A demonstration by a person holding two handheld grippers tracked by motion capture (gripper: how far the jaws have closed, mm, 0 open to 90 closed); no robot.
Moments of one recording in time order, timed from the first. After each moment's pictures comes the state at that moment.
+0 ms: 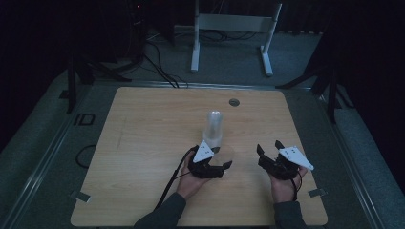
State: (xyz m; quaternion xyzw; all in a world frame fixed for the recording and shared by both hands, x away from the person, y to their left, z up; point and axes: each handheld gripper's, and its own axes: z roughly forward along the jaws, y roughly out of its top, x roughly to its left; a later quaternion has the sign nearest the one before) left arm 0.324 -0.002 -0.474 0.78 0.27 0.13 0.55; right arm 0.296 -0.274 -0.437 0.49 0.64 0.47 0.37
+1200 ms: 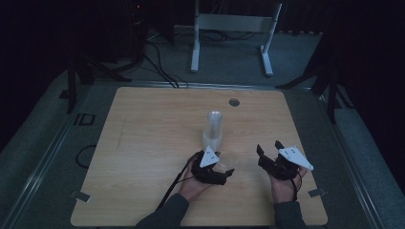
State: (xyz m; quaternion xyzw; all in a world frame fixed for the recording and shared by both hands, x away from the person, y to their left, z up) left arm 0.318 -0.012 -0.487 0.80 0.26 0.13 0.52; right arm 0.295 -0.274 -0.438 0.49 0.64 0.47 0.37
